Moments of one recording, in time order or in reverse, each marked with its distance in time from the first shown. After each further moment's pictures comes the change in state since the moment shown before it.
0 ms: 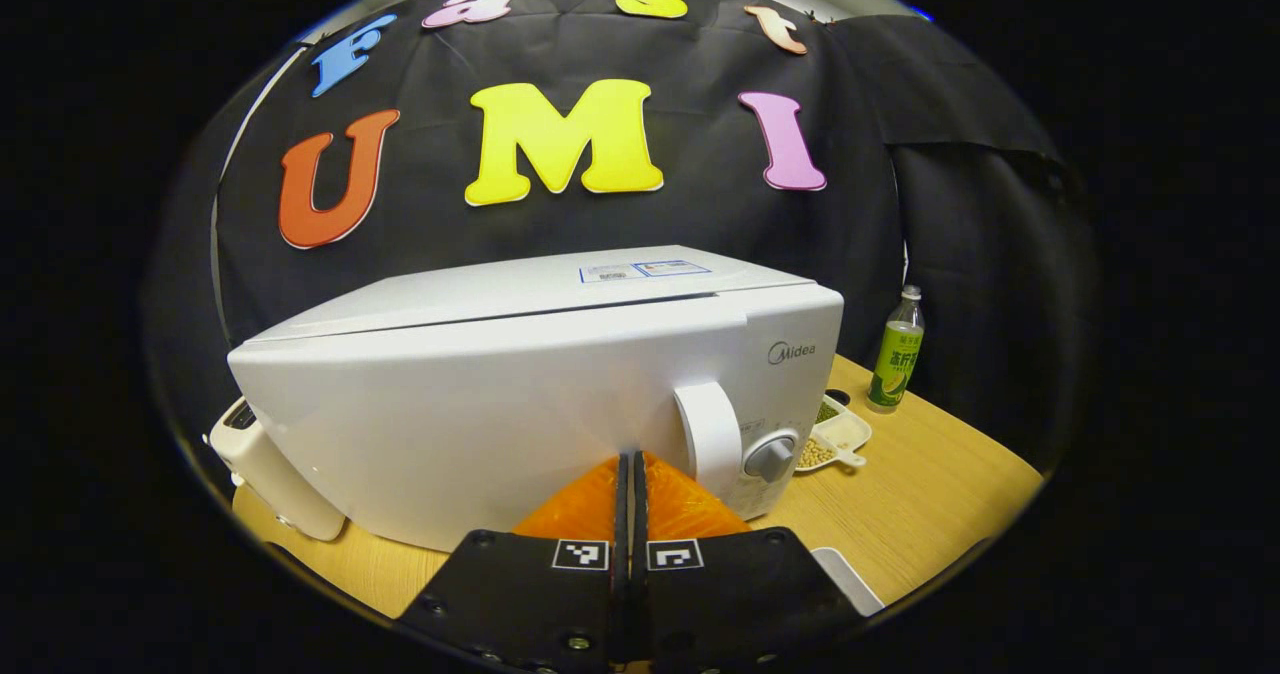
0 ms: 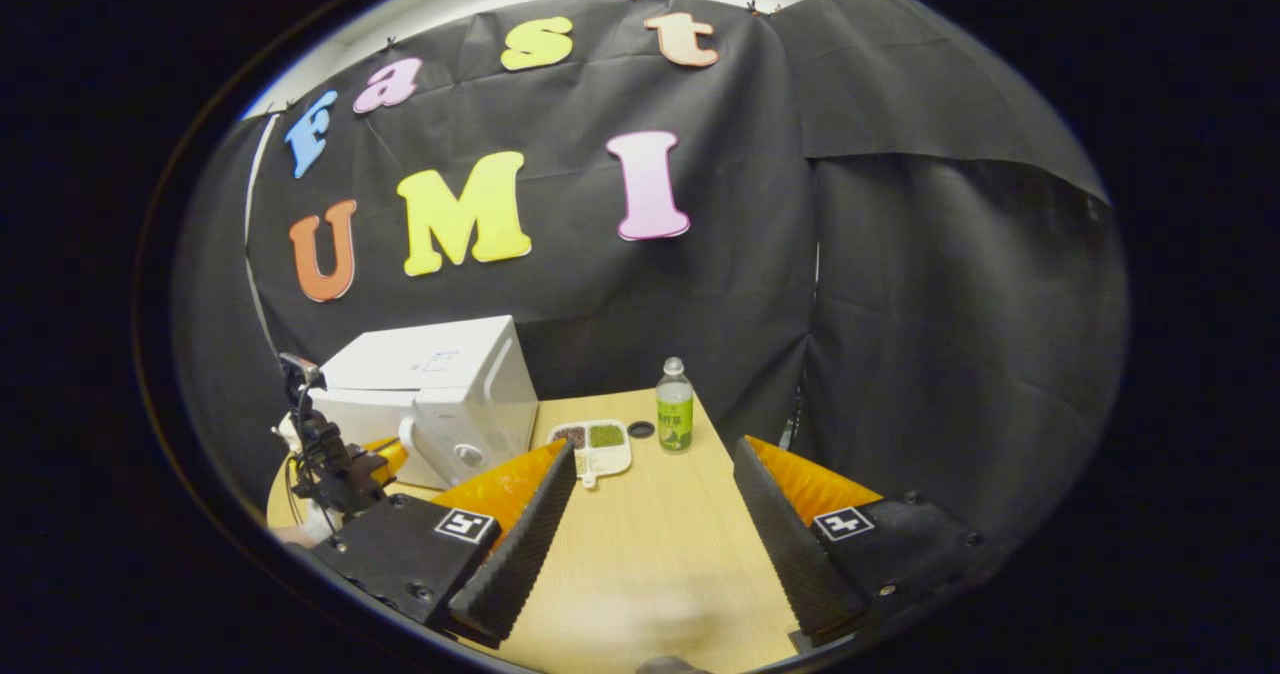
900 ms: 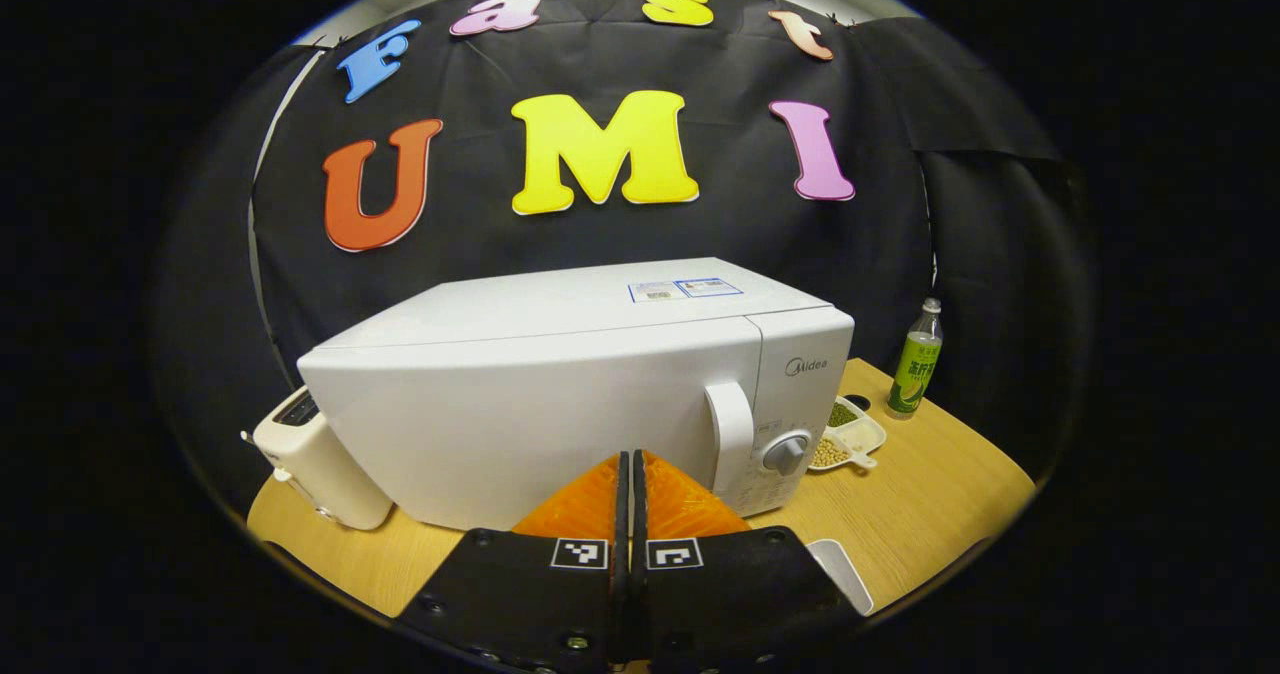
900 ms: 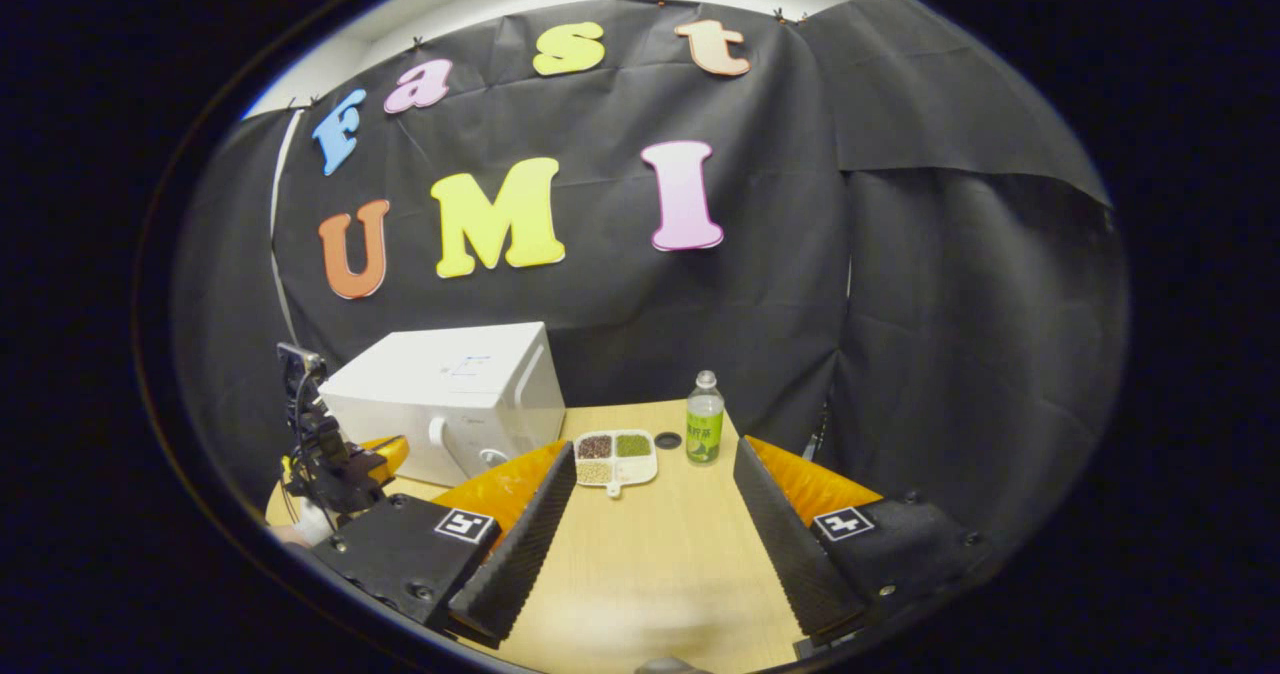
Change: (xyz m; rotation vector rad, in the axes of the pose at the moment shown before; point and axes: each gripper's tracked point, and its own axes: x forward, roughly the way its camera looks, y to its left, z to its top) left arm -0.057 0.023 0.018 0.003 0.011 0.114; right arm -0.002 0.021 0.010 -0.041 -0.037 0.101
